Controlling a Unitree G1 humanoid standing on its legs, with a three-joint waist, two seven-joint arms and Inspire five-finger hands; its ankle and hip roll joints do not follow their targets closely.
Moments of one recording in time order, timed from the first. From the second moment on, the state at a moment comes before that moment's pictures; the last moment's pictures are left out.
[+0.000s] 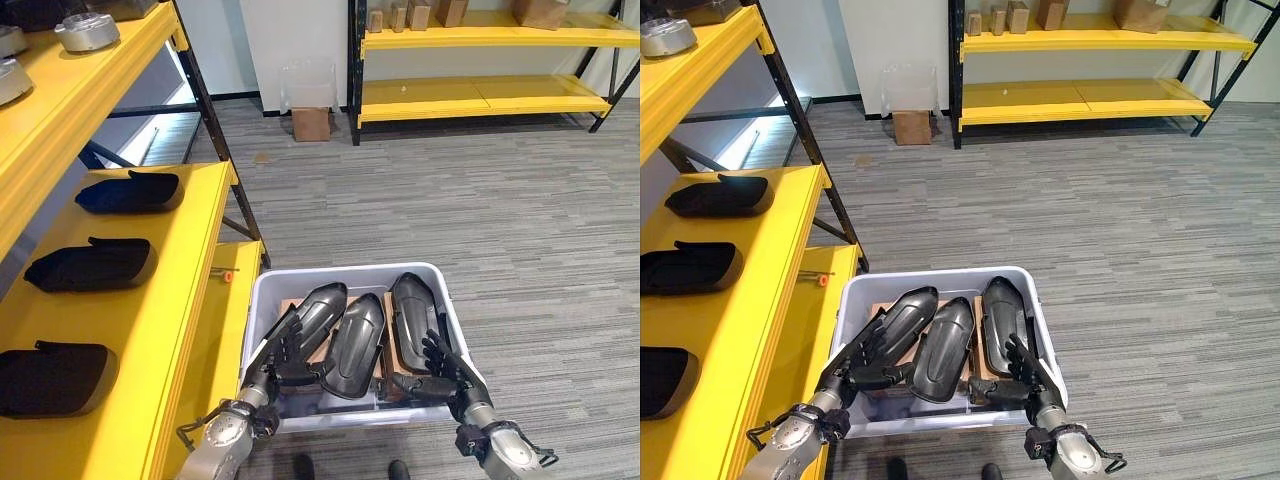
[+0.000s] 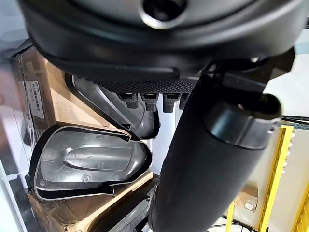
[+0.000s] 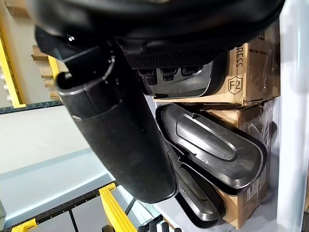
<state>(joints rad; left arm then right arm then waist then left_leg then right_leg) 0.10 0.41 -0.35 0.25 -0.54 -0.09 0.01 0.23 -0.41 0.26 0.17 0.51 -0.08 -0.01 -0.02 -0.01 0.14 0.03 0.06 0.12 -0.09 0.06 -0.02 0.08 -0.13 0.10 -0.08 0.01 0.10</state>
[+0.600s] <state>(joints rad) 0.14 0.42 -0.25 0.06 -0.54 -0.10 -0.03 0.18 -0.61 0.18 0.07 0.12 -0.10 0.01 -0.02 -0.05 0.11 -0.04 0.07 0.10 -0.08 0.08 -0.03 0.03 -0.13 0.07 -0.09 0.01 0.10</state>
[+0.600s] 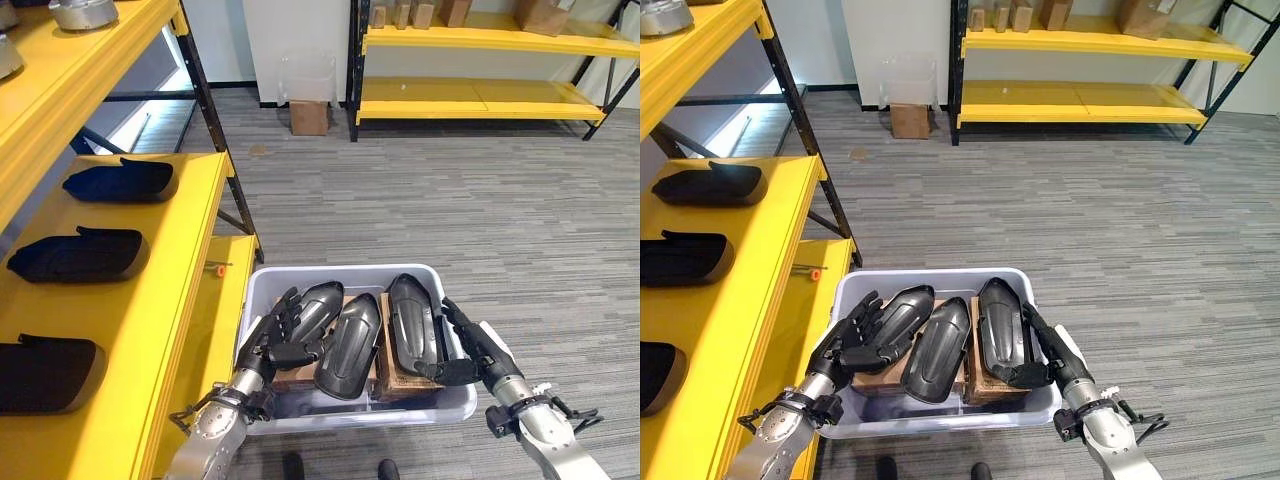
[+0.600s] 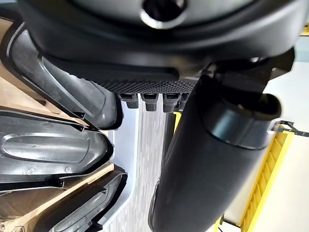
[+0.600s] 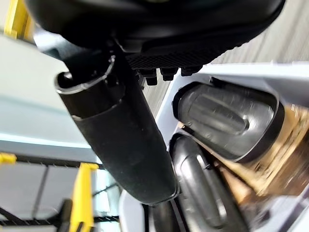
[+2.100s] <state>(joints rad) -0.25 0.46 -0.22 -0.14 -0.53 -0.25 0.15 -0.11 -0.71 0.22 0.07 -0.49 -0.12 -0.16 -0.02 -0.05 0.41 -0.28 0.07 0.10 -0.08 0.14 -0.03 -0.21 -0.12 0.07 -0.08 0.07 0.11</state>
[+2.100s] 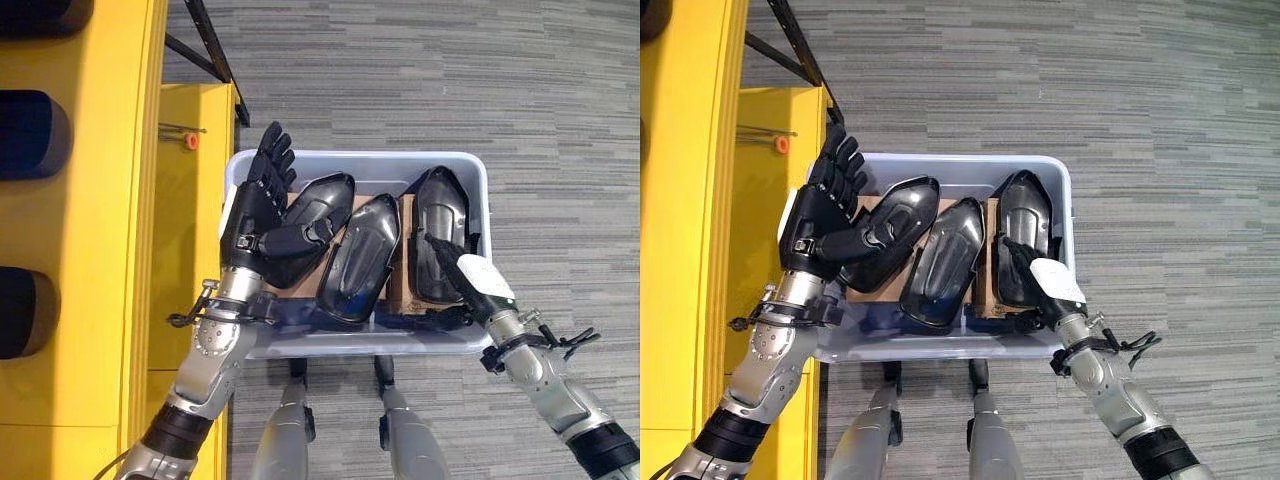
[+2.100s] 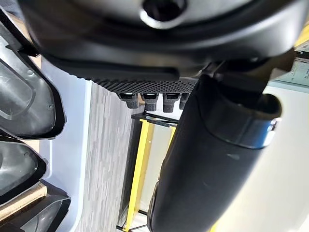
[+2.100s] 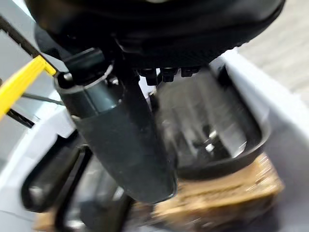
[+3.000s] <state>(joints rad) -0.26 0.46 -0.22 -0.14 -0.53 -0.25 0.17 -0.21 -0.72 0.30 0.09 -0.47 -0.12 -0.18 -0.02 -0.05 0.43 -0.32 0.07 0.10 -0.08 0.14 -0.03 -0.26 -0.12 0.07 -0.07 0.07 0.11</state>
